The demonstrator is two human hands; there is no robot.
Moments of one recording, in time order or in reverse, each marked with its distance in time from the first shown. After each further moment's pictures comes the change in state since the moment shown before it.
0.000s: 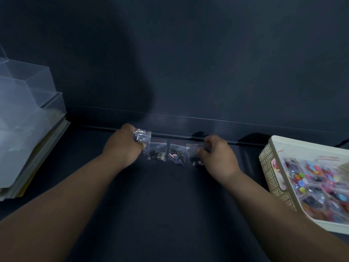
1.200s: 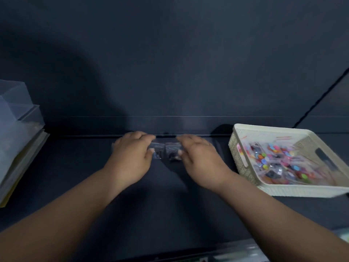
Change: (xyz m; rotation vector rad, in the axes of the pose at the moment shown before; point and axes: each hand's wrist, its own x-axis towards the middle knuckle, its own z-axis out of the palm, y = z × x) left_hand -0.066 0.042 0.019 0.339 0.032 0.614; right_hand -0.066 -0.004 -0.039 -0.301 -0.001 -0.411
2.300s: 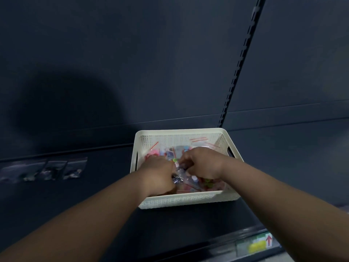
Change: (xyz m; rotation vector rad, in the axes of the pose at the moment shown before) left_hand 0.069 0.292 0.115 0.198 -0.594 0.132; right_hand -0.062 0.259 -0.110 0.075 -0.437 0.165
